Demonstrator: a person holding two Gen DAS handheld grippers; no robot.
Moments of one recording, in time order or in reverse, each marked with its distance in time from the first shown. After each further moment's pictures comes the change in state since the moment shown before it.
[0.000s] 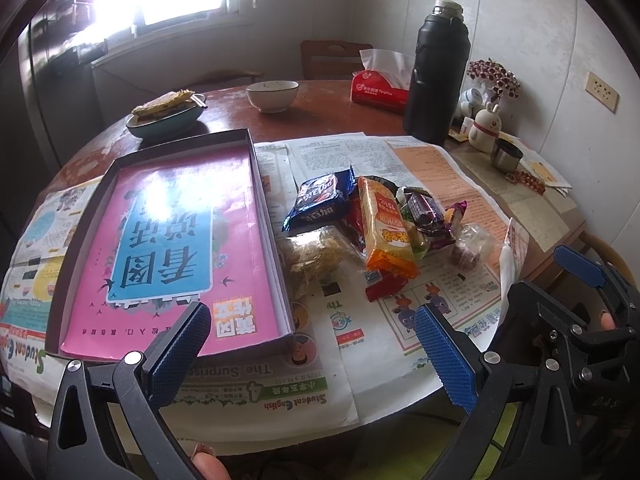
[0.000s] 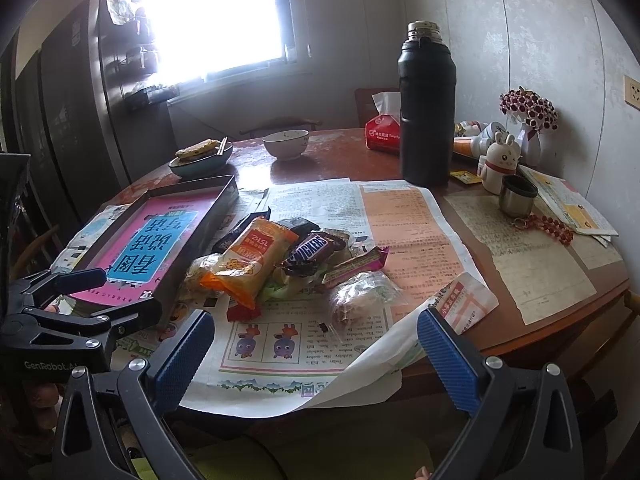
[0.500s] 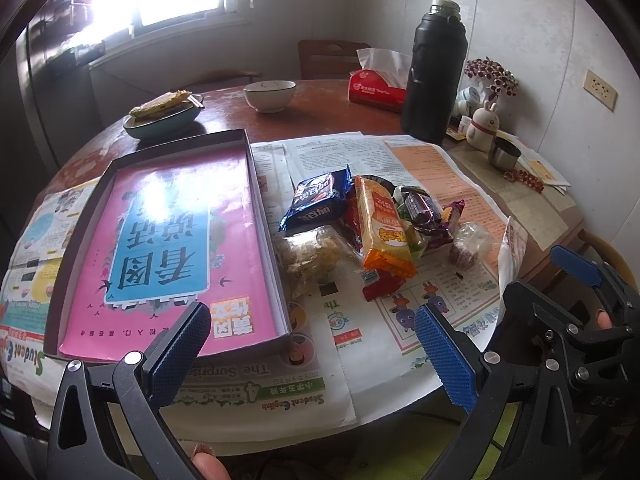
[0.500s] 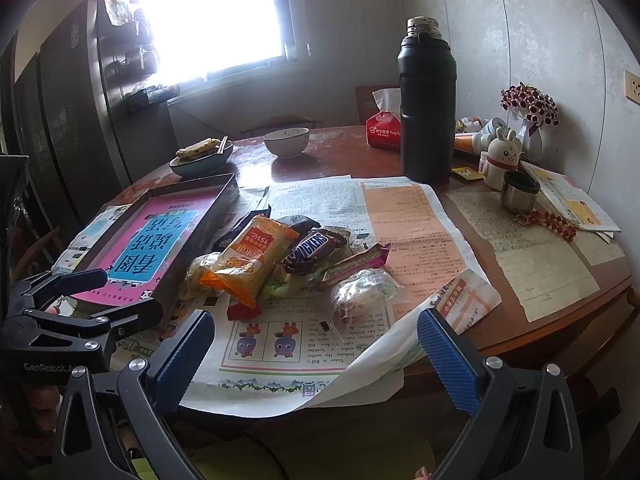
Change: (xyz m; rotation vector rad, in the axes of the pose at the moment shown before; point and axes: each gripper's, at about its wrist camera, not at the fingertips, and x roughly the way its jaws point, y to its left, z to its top) left arm 0.001 0.000 0.000 0.005 0.001 -0.008; right arm 0.003 0.001 -0.001 0.005 0.006 0.007
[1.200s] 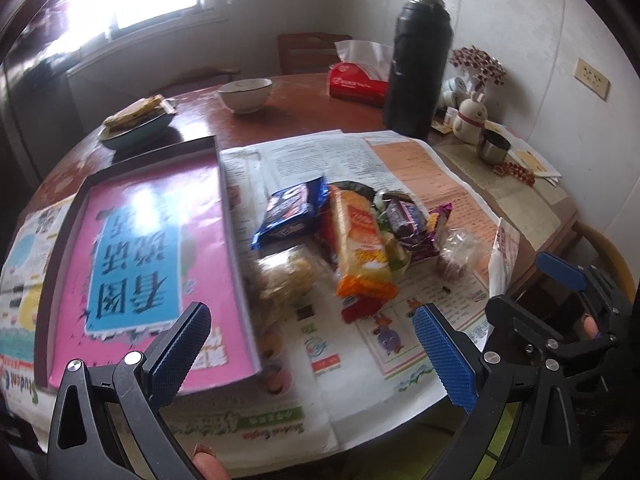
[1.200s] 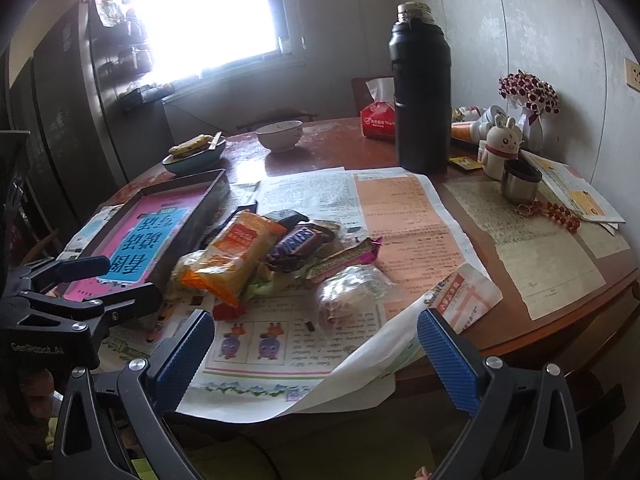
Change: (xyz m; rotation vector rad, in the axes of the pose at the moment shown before) left arm 0.018 -0.022 0.026 0.069 0.035 -0.041; right arm 0.014 -0.016 0.001 0.024 0.027 0.003
